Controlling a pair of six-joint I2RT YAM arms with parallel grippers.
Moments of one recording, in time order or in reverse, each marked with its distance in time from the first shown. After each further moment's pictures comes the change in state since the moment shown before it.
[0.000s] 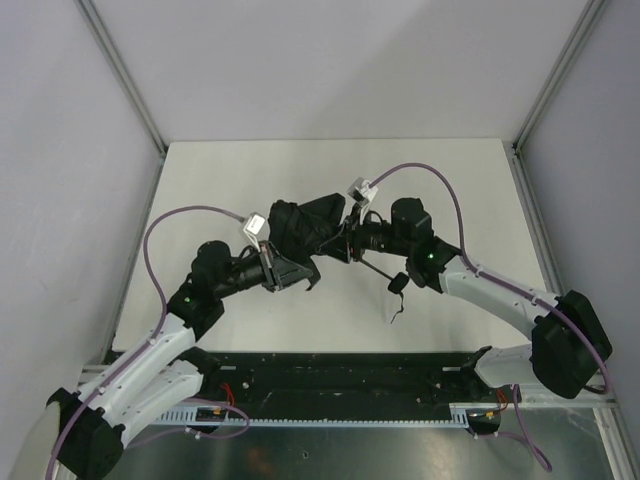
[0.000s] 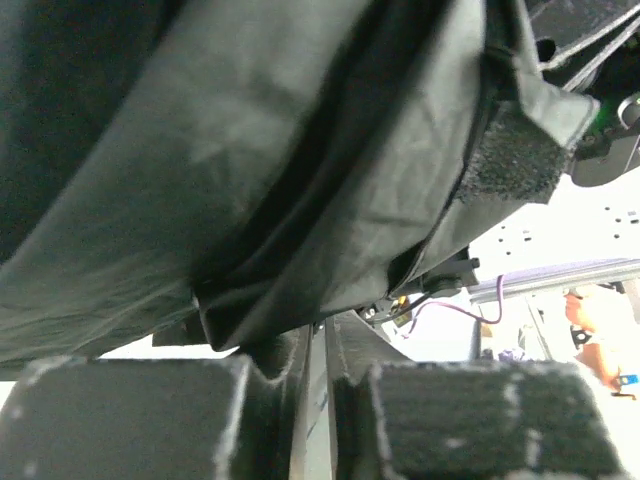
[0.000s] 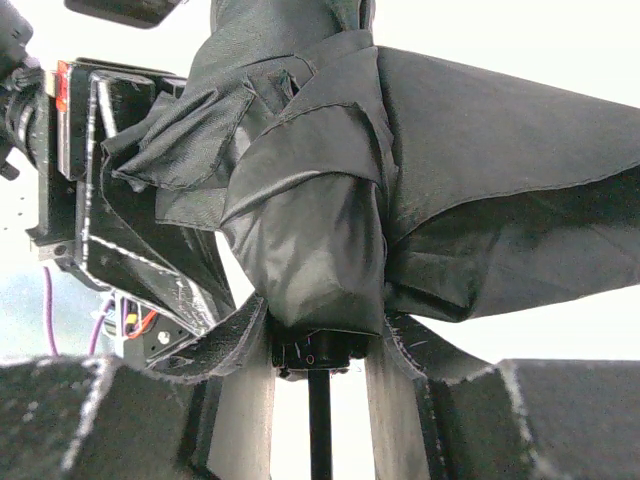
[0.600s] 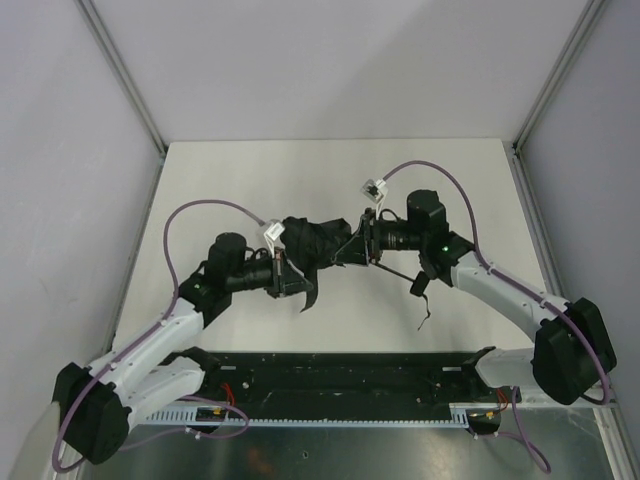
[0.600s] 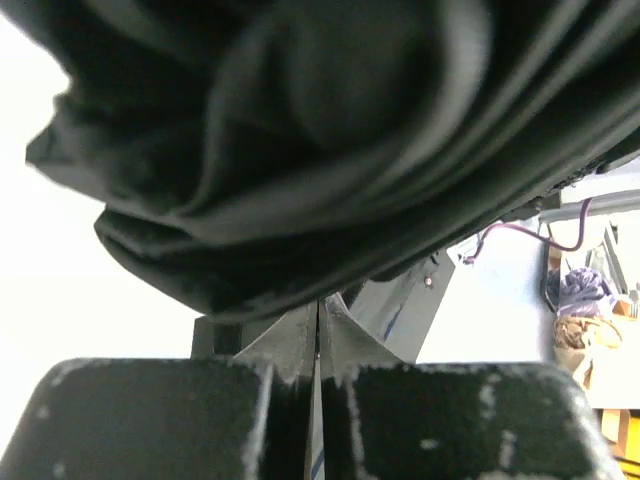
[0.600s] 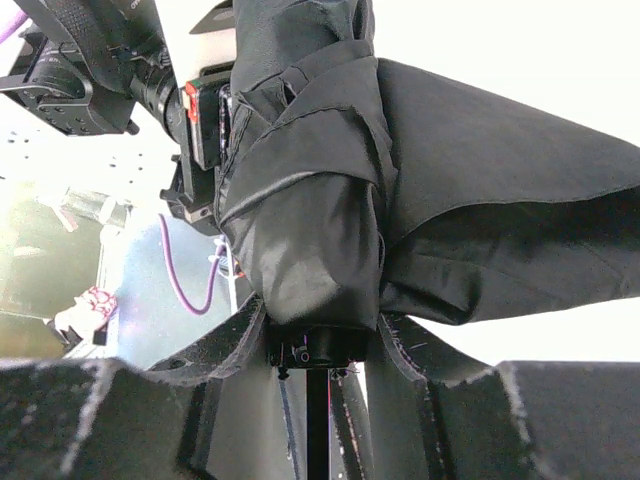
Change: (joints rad) left arm 0.001 0.128 0.035 -0.148 0.081 0.246; right arm -0.132 -0.031 0.000 -0.117 -0.297 0.172
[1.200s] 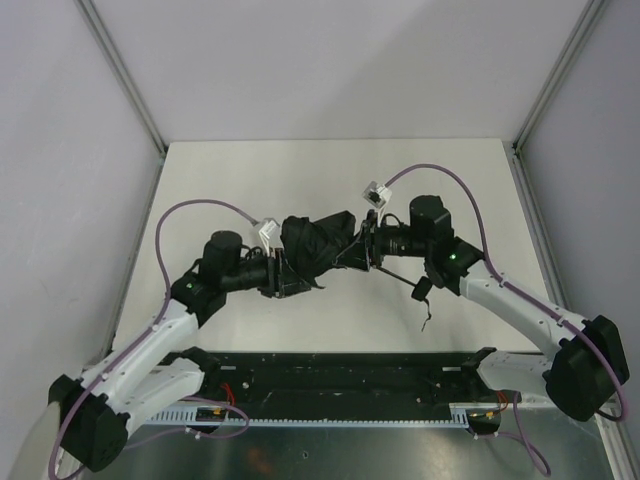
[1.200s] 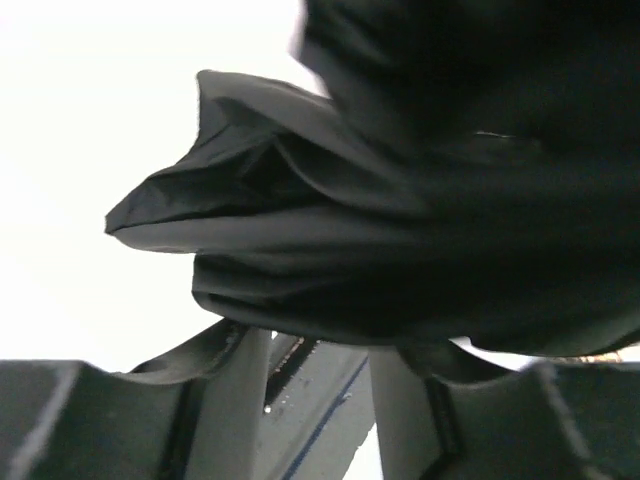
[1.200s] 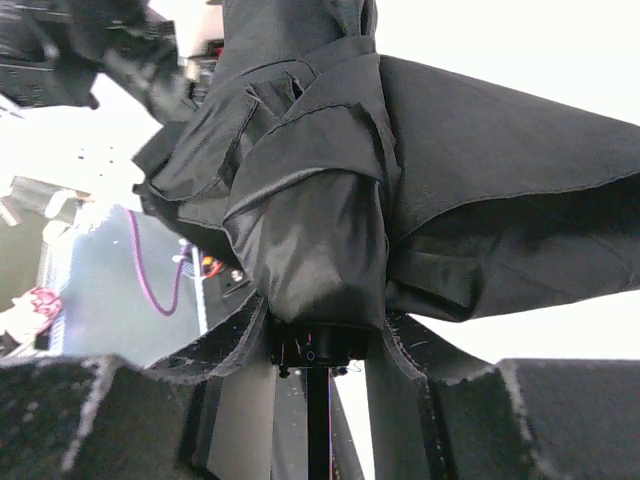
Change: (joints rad) left arm 0.014 0.005 0.076 -0.166 -0.050 0.014; right arm 0.042 -0.107 0.000 -0.115 0.092 -0.092
